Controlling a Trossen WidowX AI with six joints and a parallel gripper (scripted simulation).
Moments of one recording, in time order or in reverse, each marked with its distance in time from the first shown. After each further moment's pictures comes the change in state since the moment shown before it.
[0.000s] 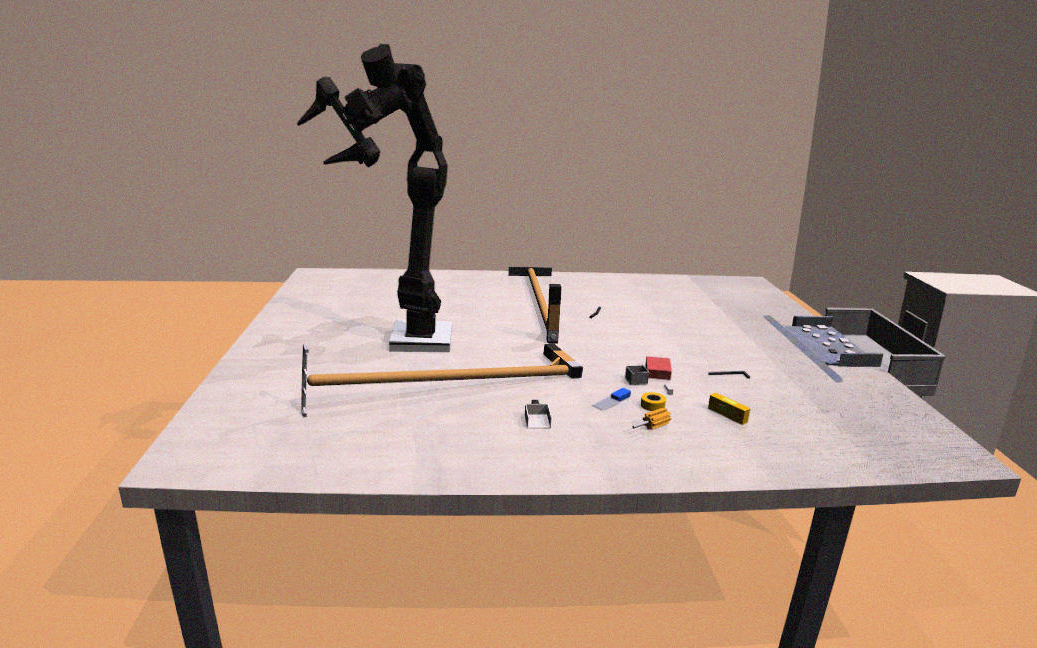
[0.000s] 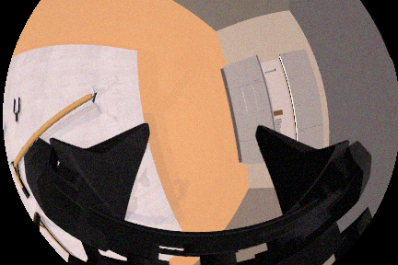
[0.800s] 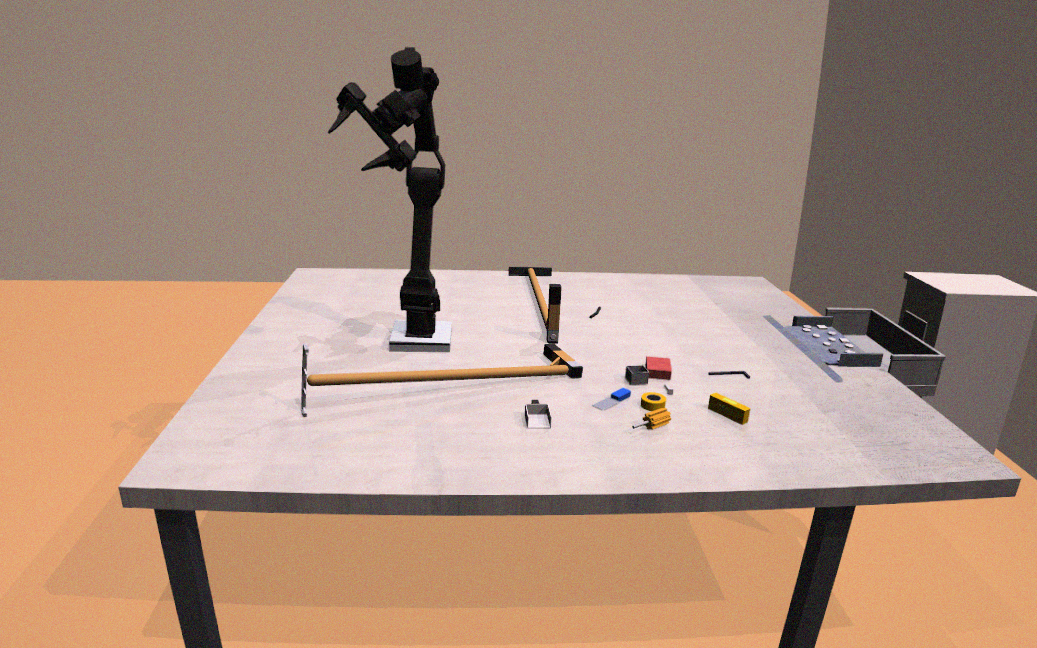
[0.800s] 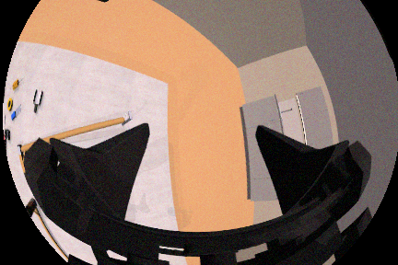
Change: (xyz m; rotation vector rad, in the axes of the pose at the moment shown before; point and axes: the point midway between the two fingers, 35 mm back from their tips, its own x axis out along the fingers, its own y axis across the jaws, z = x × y) arm -0.033 0.056 0.050 -0.067 -0.248 0.162
